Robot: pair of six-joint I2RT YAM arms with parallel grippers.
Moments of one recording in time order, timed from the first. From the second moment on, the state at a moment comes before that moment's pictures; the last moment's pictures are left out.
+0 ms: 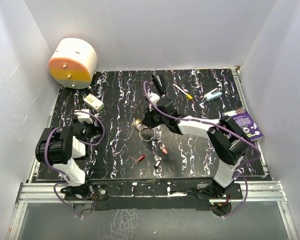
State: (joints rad) left arm 0.09 1.69 0.24 1.16 0.18 -0.01; right arm 0.67 1.79 1.02 0.22 -0.25 0.25
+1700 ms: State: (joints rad) left arm 0.09 1.69 0.24 1.16 0.18 -0.01; right arm 0.75 2.04 1.34 -0.10 0.09 0.22
